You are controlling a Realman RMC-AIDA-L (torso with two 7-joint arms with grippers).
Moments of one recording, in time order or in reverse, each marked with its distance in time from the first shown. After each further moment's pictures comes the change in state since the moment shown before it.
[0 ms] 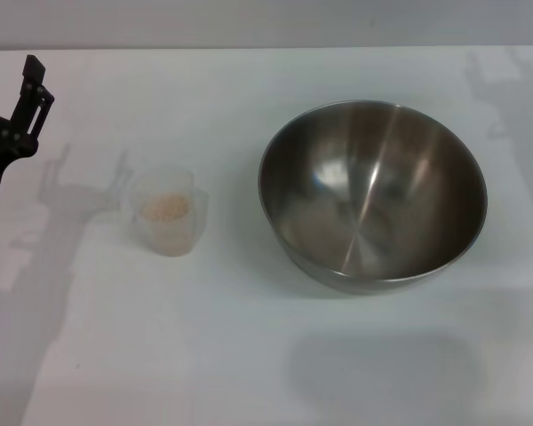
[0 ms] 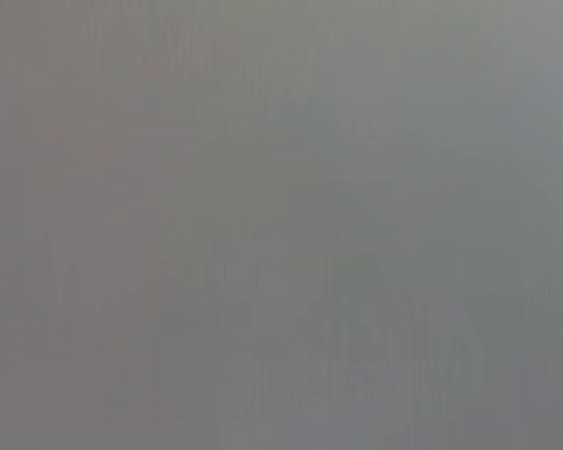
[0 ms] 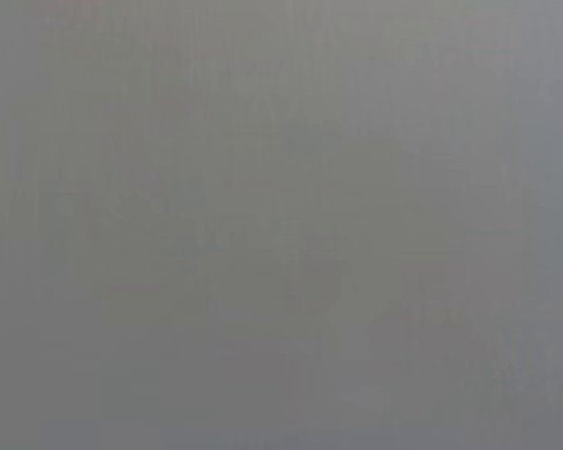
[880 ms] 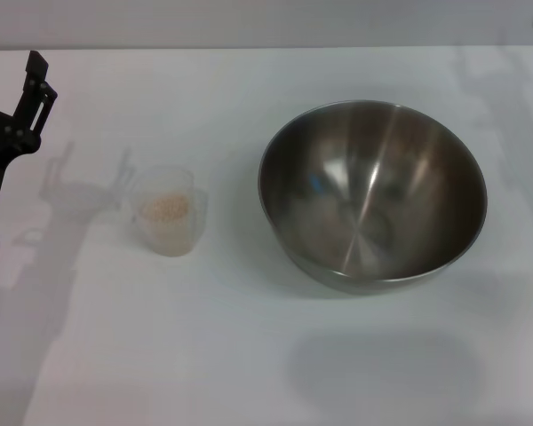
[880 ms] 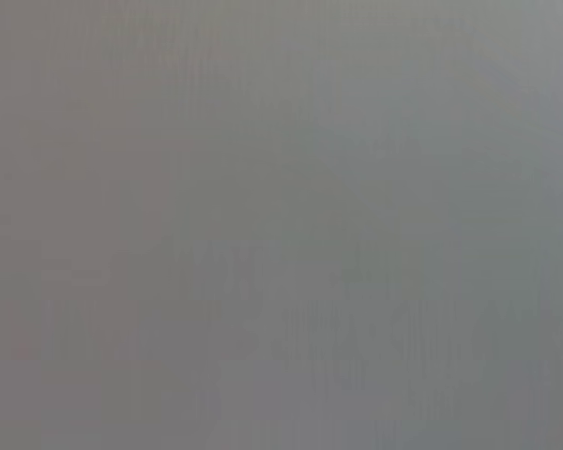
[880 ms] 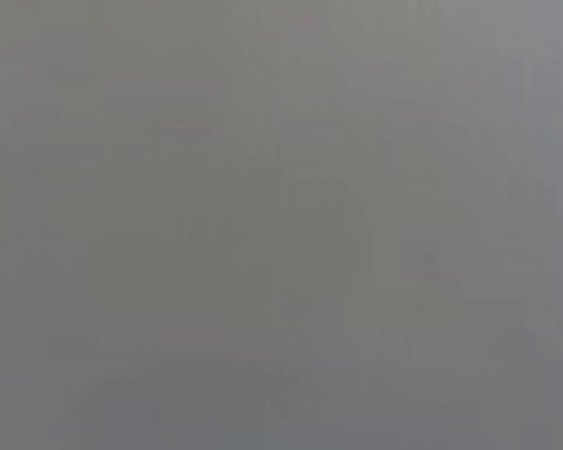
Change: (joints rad) left arm -0.007 -0.001 0.000 -0.001 0.000 0.000 0.000; right arm -0.063 0.001 -0.023 -0.264 -0.009 0.344 -0.179
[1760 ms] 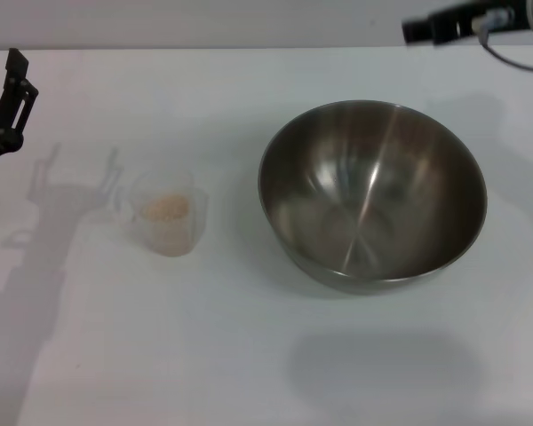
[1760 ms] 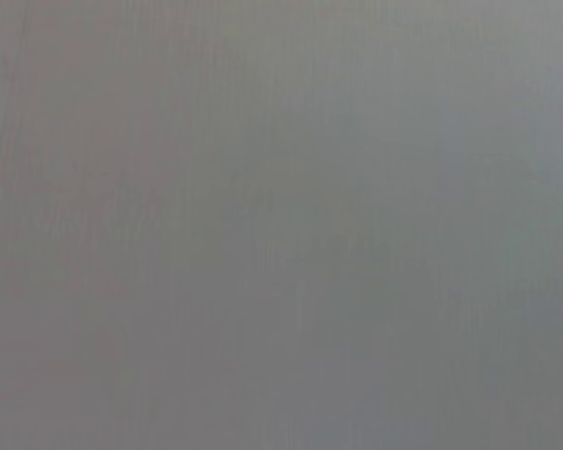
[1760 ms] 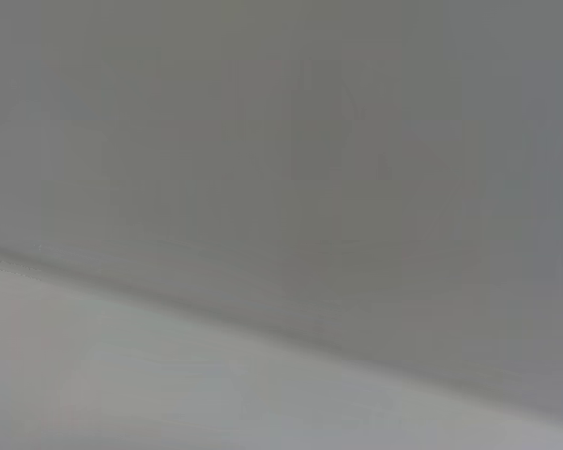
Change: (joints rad) left arm 0.008 0.003 -0.021 0.006 -0.007 0.014 -0.010; right arm -0.031 -0.004 0.116 -1.251 0.108 2.216 -0.136
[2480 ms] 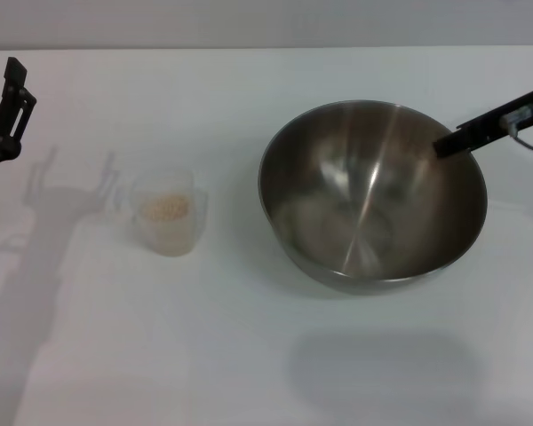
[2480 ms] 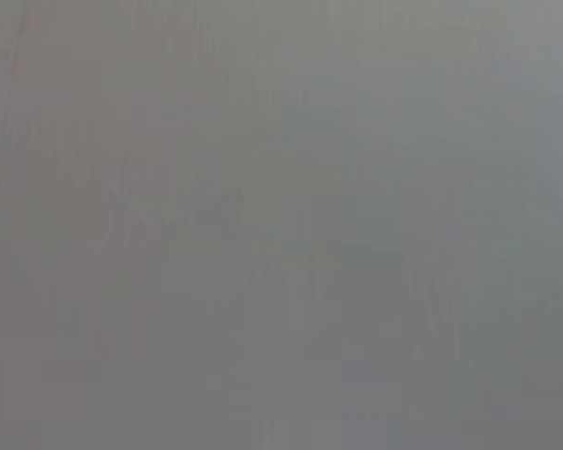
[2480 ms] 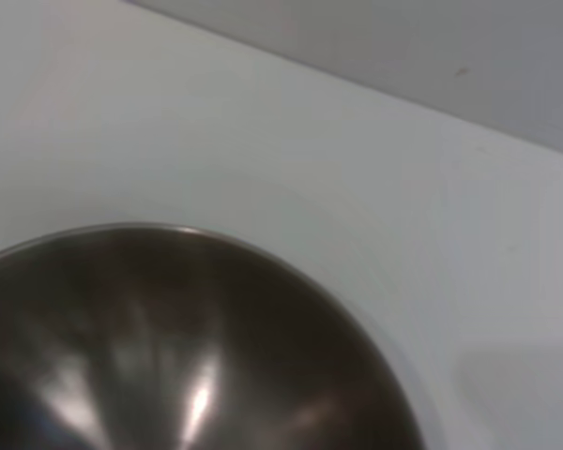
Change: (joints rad) left arm 0.011 0.001 0.004 0.013 0.006 -0.001 -0.001; right arm 0.053 0.003 0.124 0.252 0.038 0.166 -0.226
